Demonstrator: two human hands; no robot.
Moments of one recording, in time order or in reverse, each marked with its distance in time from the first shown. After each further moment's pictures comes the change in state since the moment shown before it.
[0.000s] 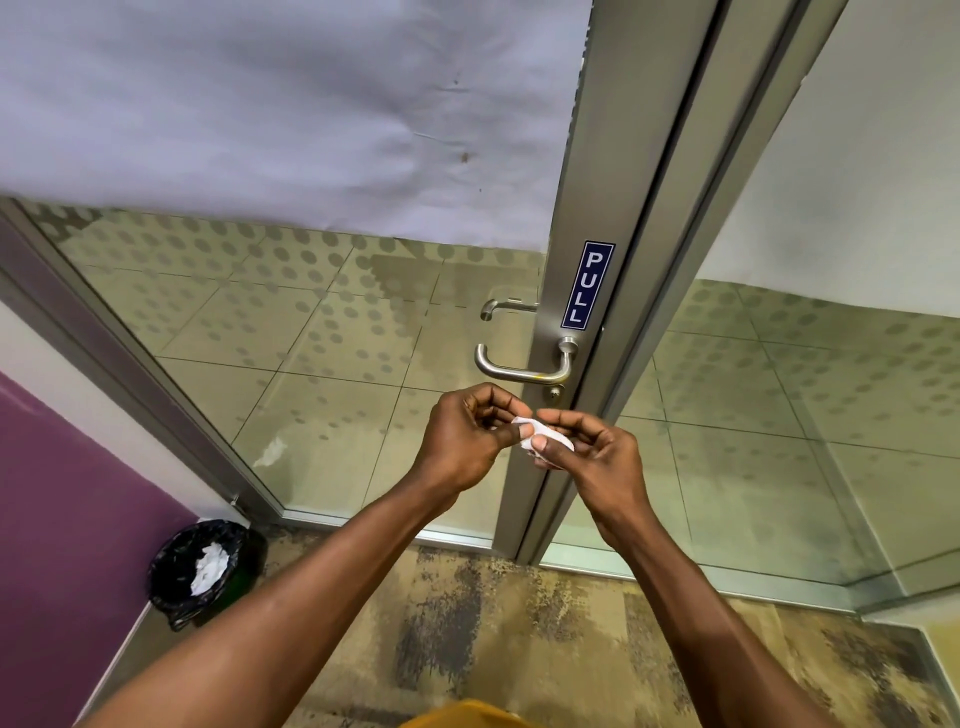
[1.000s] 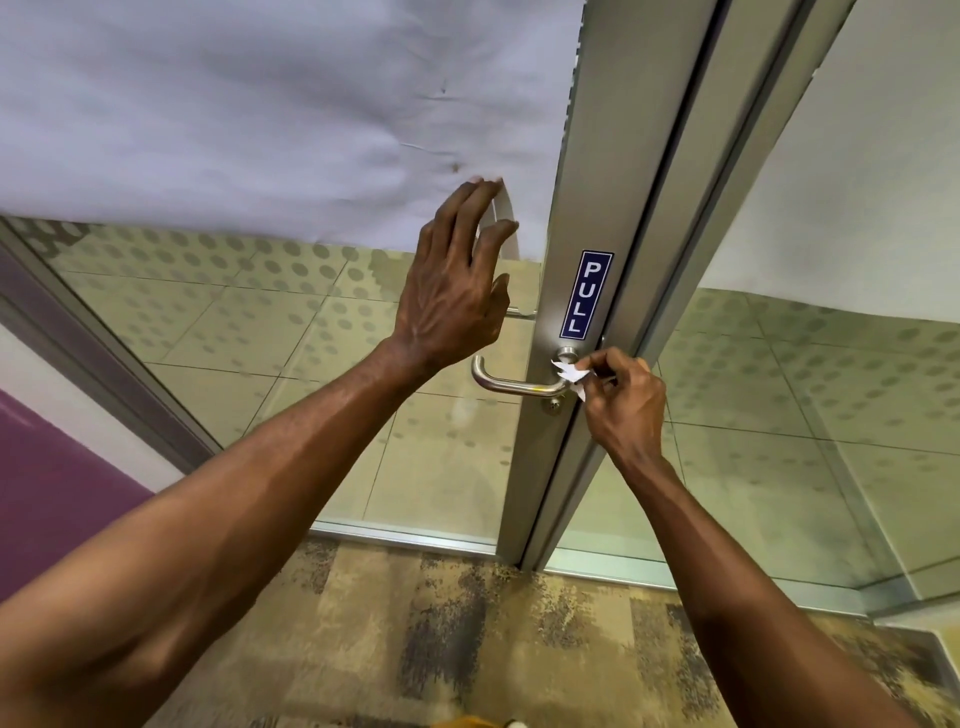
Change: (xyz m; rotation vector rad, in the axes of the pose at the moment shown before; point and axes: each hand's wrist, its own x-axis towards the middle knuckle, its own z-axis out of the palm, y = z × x) left_hand 0.108 0.102 -0.035 1.150 0.418 0.947; right_hand 0.087 -0.025 -0.021 -0.867 0.374 -0.395
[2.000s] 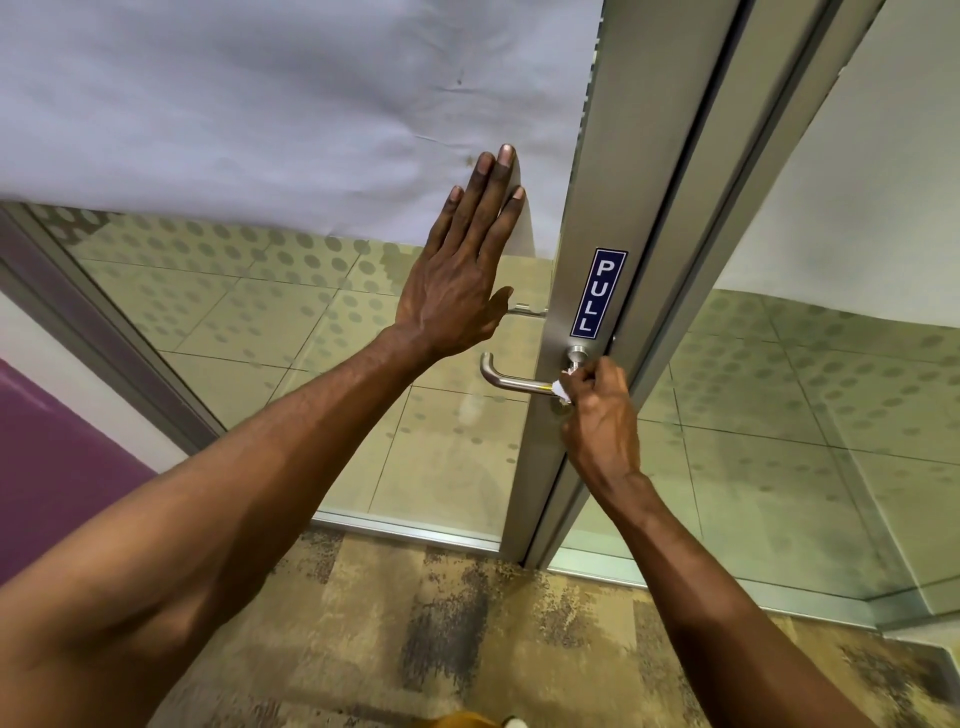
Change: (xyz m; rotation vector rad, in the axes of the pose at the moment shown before) left_hand -0.003 -0.025 0.025 0.115 -0.053 0.067; right_hand -0.026 -0.024 0.016 -0.347 -0.220 -0.123
